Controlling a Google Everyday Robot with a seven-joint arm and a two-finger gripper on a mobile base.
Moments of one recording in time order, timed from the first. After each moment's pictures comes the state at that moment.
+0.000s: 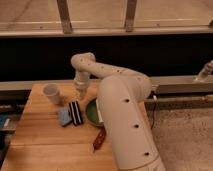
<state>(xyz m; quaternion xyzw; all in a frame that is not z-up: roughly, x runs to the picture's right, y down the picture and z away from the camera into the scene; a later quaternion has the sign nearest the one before) -0.153 0.069 0.912 -0.44 0.10 0.36 0.81</state>
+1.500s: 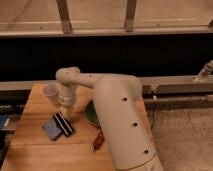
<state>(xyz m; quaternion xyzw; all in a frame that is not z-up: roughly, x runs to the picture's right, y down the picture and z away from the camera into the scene) -0.238 0.169 0.840 -0.54 0.06 0.24 0.80</state>
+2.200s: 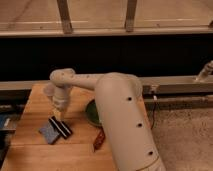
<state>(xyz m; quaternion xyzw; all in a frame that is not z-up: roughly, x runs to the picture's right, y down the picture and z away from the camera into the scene) -0.257 0.164 0.811 -0.53 0.01 0.22 0.82</state>
